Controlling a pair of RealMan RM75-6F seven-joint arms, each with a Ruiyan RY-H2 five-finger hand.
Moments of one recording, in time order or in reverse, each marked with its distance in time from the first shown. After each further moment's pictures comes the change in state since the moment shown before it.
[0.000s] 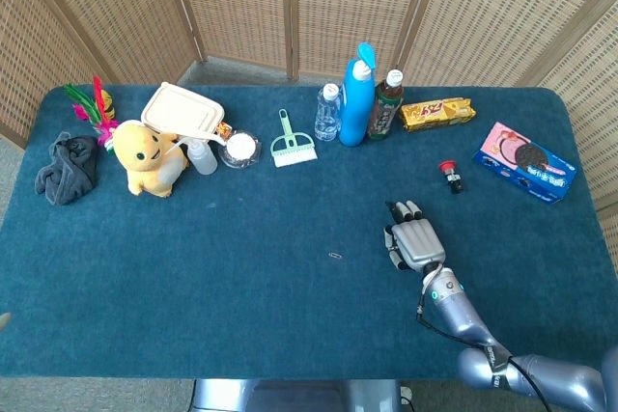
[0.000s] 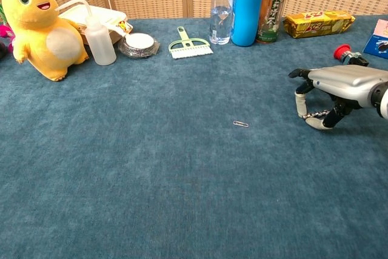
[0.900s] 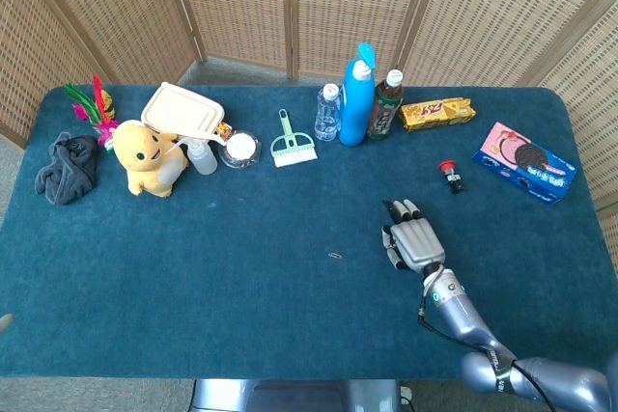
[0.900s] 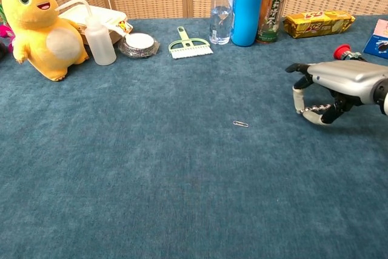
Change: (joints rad) left arm 0.000 0.002 0.004 -0.004 0.006 0.000 0.002; right arm -0.013 0.023 0.000 -0.034 -0.079 0.027 0.059
